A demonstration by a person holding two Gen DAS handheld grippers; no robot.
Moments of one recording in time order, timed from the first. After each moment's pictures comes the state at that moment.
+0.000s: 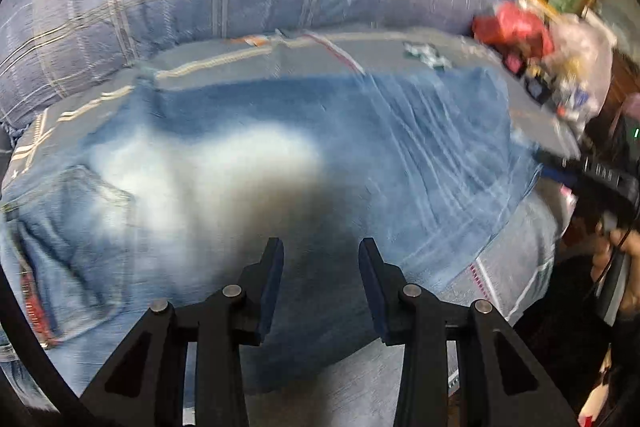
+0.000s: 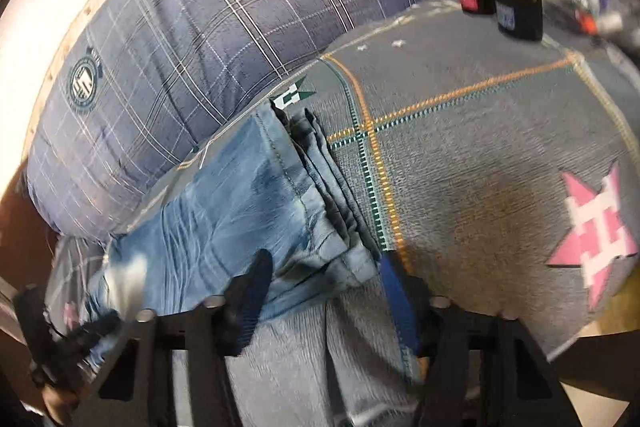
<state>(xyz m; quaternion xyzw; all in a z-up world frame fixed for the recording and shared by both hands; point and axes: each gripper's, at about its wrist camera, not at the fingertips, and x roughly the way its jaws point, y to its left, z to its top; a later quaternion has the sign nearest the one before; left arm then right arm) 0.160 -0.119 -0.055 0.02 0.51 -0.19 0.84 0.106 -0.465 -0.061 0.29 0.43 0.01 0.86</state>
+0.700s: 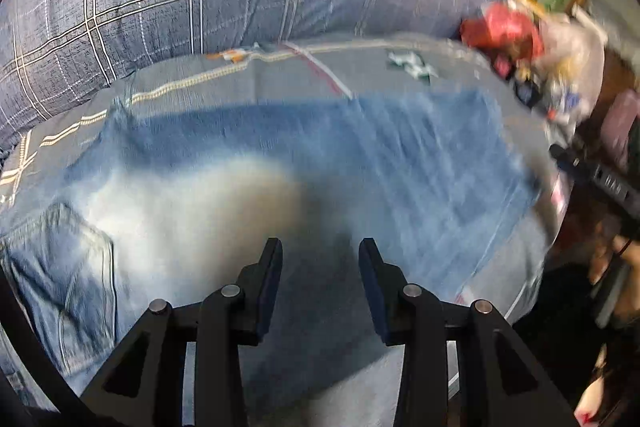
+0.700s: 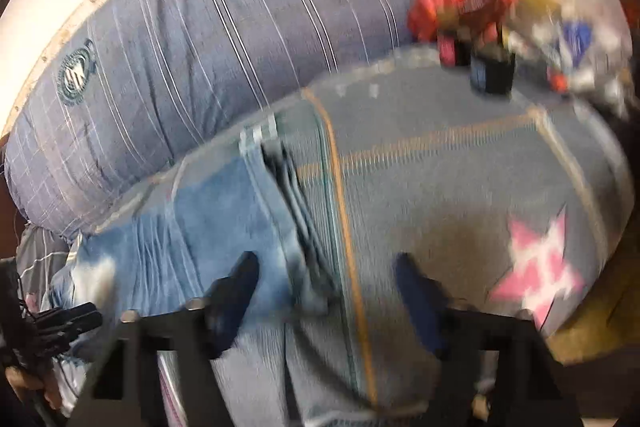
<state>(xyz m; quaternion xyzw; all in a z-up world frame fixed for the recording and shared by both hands) 0.182 -0.127 -0.038 0.00 0.50 -0.22 0.84 0.093 -0.465 -0.030 0.19 0.38 -0.05 0.90</state>
